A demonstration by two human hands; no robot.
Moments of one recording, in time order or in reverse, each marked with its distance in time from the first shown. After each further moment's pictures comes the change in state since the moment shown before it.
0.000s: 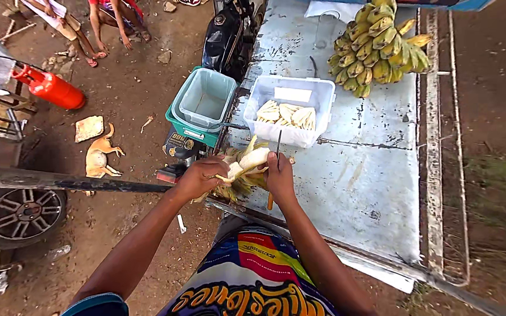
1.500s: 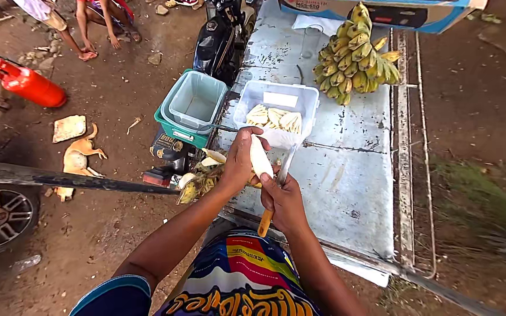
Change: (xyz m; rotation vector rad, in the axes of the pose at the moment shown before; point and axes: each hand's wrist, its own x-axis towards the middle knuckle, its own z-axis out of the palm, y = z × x) left_hand 0.102 0.078 0.094 -0.662 0.422 -0.452; right_hand -0.069 -0.045 -0.038 0.610 -0.203 -0.004
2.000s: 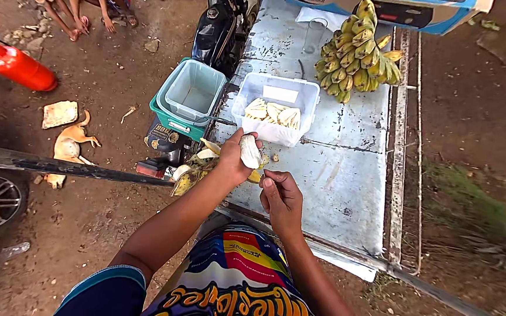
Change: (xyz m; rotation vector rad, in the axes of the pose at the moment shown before) left_hand 0.022 0.016 0.012 -0.764 0.334 -0.628; right_hand -0.018 0.013 -0.010 -0.309 -0.017 -0.374
